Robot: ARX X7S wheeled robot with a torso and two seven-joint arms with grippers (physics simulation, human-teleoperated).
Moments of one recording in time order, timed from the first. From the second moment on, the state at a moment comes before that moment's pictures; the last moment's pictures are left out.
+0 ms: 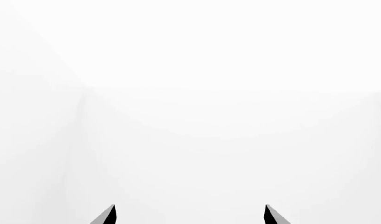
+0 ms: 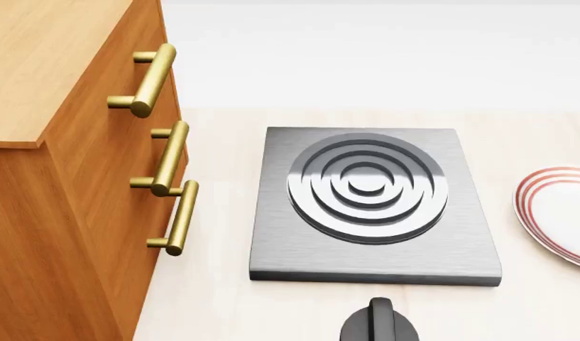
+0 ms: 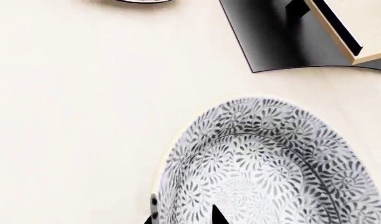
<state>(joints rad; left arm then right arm) 0.51 -1.10 -0.18 0.97 -0.49 0.41 -0.88 0.02 0.84 0.35 0.13 0.34 0.80 -0.20</state>
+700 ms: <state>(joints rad) 0.49 -1.09 -0.17 0.97 -0.50 0.40 -0.88 0.39 1.11 0.10 -0.17 0.43 0.98 -0.35</state>
